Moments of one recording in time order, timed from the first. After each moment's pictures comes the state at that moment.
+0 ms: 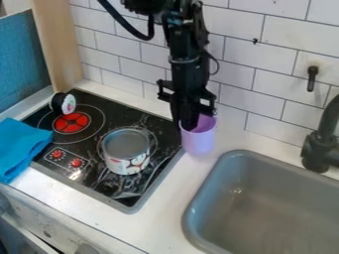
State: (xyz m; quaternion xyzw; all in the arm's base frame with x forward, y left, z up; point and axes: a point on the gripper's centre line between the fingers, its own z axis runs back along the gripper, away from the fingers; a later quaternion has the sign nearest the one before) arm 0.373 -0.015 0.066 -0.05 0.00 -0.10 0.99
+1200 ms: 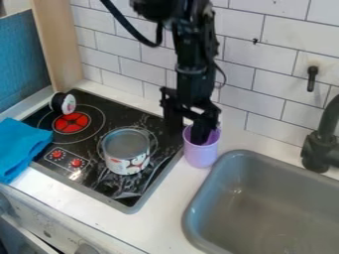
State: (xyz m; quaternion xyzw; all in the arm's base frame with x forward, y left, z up) arm 0.360 -0.023 0.064 -0.01 0.01 -0.11 0.99
